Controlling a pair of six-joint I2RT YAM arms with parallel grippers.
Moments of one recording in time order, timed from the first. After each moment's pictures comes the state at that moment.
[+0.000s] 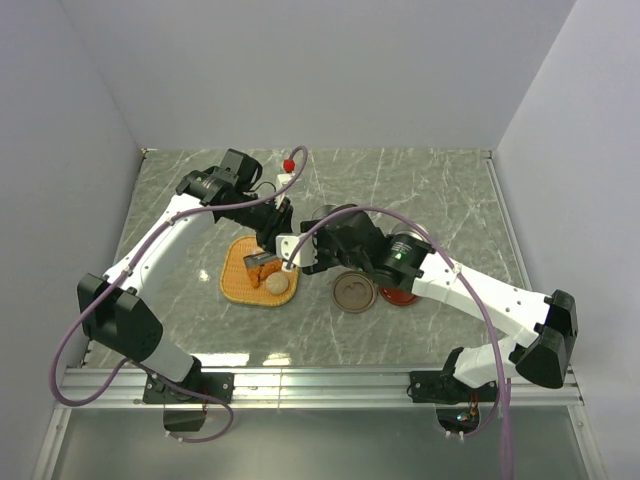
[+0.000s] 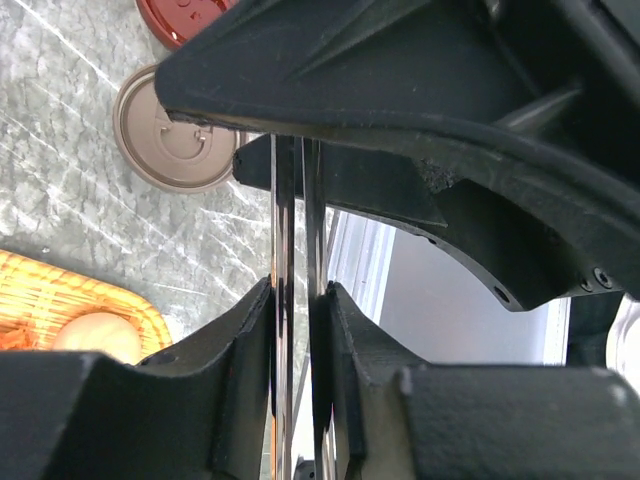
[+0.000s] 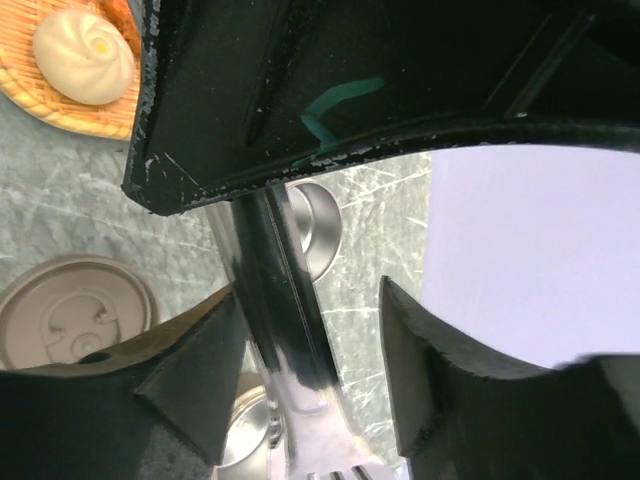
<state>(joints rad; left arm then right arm) -0.44 1.53 1.50 -1.04 0.99 0.33 1.00 1.35 1.26 -0.49 0.13 -0.95</state>
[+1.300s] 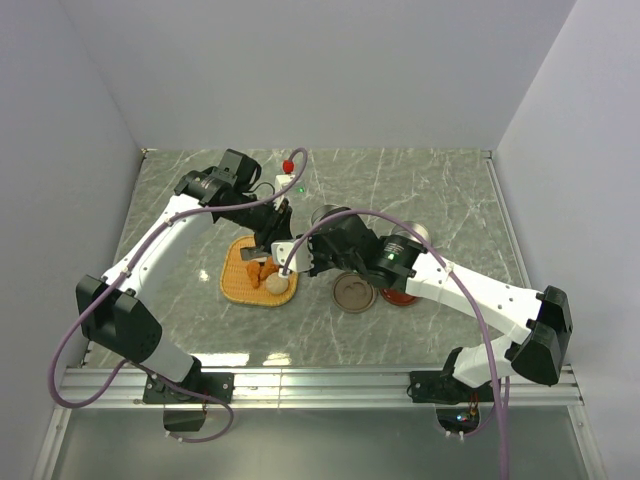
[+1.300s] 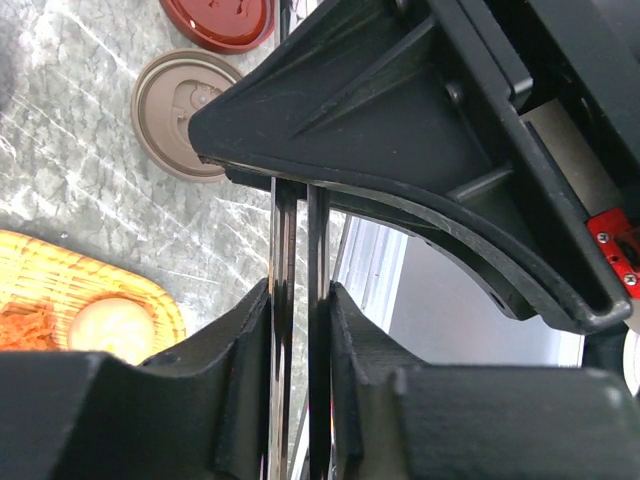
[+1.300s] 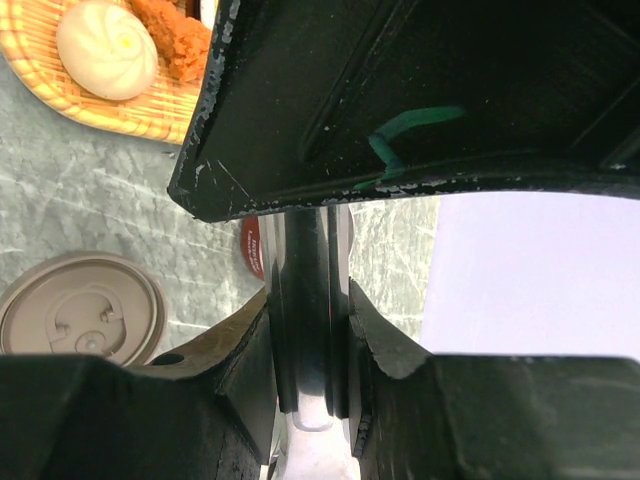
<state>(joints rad) -0.43 1.52 1.50 -1.06 0.95 0.34 1.01 1.38 1.26 -0.49 0.13 -0.98</state>
